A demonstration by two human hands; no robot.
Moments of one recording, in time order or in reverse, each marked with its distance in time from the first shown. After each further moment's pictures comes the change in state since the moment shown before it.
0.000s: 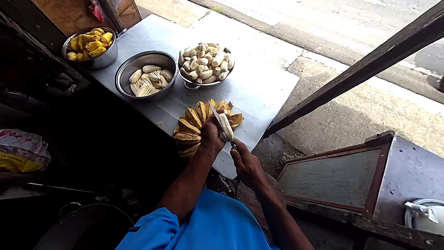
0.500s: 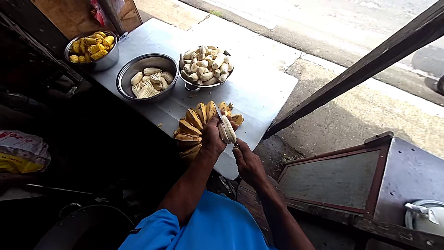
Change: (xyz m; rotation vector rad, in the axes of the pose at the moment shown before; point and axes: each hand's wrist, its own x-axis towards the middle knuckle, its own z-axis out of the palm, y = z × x) left_hand -0.003 -0.001 0.006 -0.001 0.046 0.026; right_hand 0.006 0.005 0.000 -0.041 0.028 0.026
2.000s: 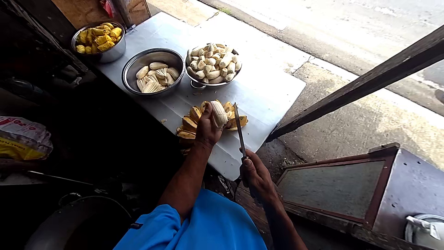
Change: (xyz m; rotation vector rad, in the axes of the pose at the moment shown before) left_hand 0.035 0.021 -0.021 -0.193 -0.097 0.118; right_hand -0.033 -0.002 -0.011 0.578 -0.048 -0.047
